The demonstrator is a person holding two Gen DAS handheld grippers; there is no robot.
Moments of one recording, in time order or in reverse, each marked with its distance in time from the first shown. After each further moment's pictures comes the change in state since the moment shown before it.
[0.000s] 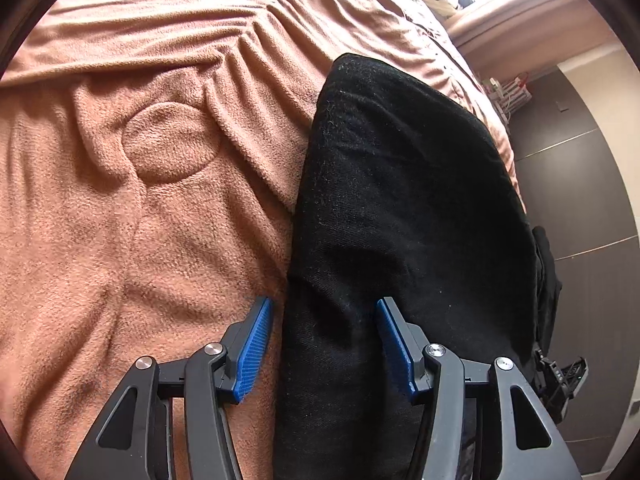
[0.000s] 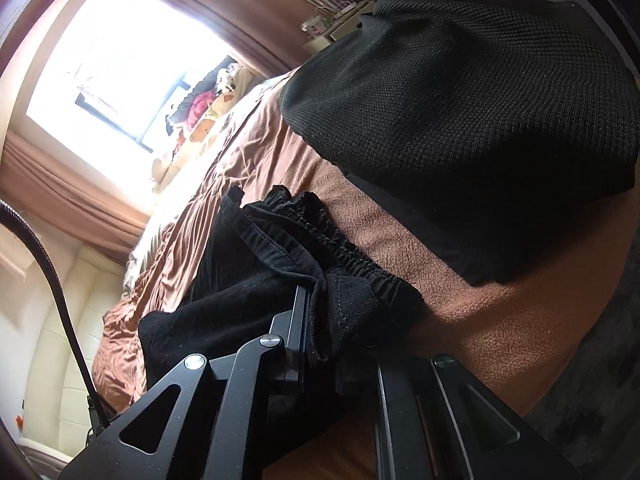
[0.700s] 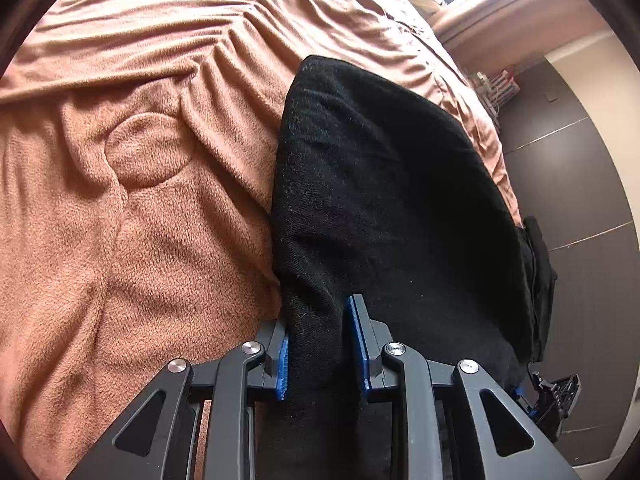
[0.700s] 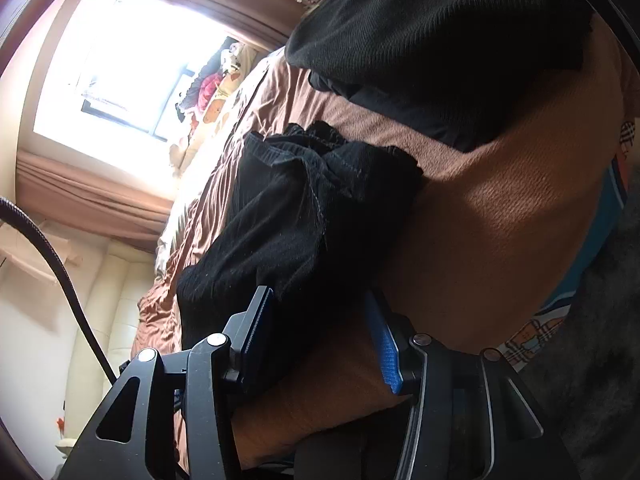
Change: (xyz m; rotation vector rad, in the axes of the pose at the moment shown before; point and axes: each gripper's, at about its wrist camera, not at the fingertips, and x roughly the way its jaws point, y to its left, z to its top) left arm -0.002 -0.015 -0.006 0.052 -0.003 0.023; right arm -0.033 -0.015 -0.039 0.130 0.137 0.120
